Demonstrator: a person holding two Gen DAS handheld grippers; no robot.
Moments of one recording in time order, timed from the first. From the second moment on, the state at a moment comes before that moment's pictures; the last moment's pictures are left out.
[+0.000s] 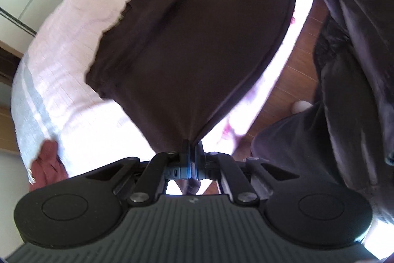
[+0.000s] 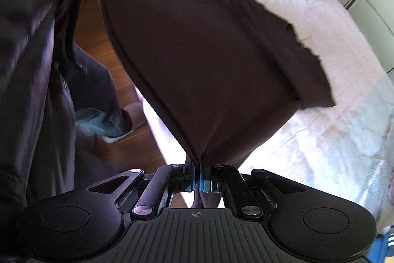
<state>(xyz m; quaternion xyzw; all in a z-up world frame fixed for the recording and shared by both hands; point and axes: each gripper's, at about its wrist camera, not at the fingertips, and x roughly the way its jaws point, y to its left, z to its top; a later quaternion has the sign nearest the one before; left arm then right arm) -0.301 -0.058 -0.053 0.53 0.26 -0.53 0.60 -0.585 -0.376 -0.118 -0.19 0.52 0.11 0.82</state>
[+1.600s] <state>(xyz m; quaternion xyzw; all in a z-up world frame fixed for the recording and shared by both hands) 0.220 -0.365 -0.223 0.36 0.41 -0.51 0.67 -0.162 -0.766 -0.237 0.13 0.50 -0.11 0.85</state>
